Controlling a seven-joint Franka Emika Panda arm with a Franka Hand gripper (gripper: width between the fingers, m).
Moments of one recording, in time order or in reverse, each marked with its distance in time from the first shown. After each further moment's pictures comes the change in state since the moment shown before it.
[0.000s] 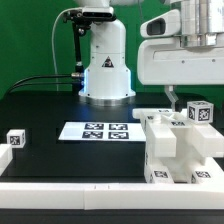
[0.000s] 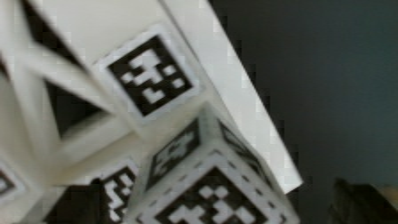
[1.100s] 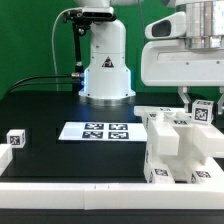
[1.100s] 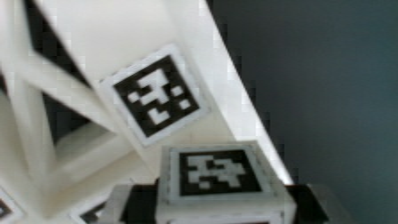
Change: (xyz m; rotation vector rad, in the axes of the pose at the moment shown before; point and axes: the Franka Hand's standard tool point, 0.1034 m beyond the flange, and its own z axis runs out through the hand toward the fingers) arm 0.000 0.003 0.001 0.010 0.006 0.298
